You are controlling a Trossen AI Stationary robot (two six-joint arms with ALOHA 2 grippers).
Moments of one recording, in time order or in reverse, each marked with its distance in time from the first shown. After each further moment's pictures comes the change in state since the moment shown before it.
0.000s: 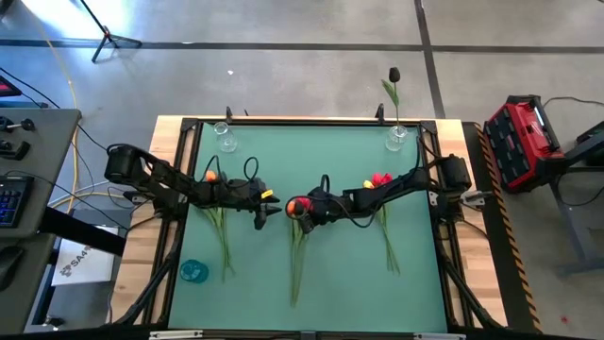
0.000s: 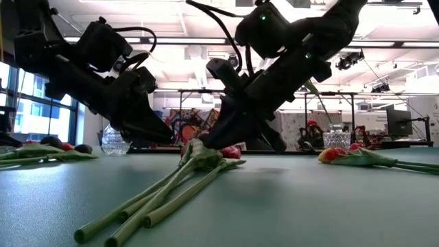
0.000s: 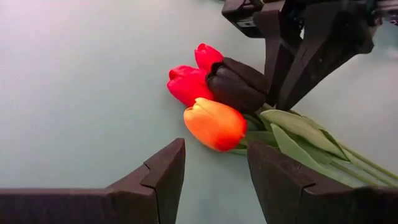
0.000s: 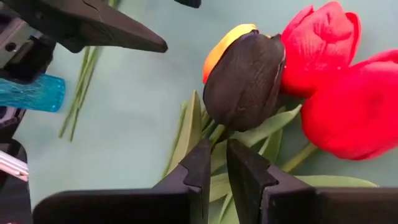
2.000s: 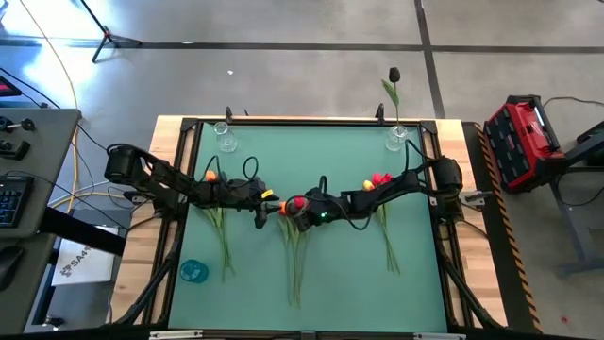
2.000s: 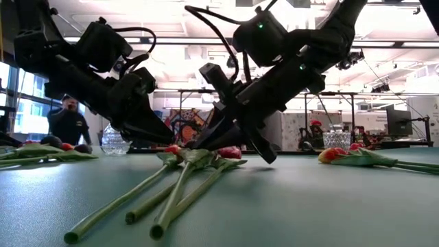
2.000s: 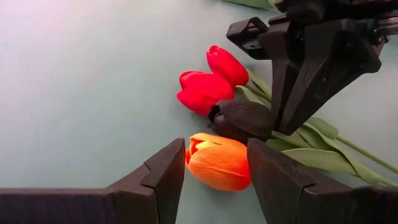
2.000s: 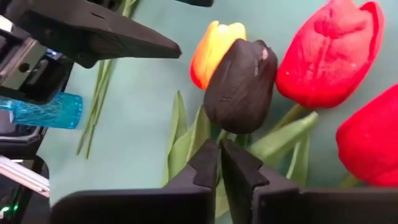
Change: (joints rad) left arm 0.000 -0.001 0.000 -0.005 -0.037 0.009; right arm -0.001 0.070 0.000 0.157 -0.001 0.052
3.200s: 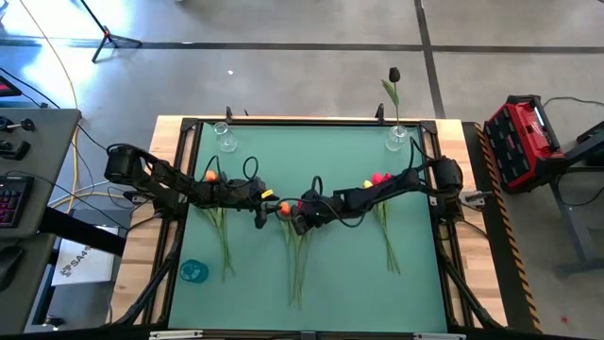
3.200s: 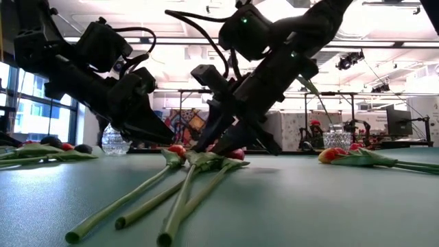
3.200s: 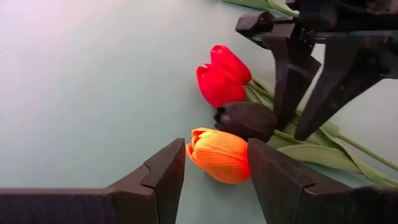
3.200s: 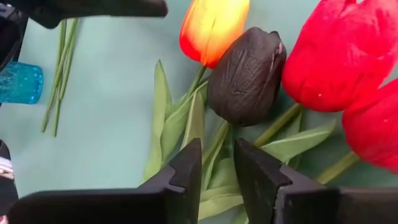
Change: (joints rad) left arm 0.000 0.000 0.000 0.001 -0.006 0.000; right arm 0.008 0.000 0.129 -0.314 -0.045 -0.016
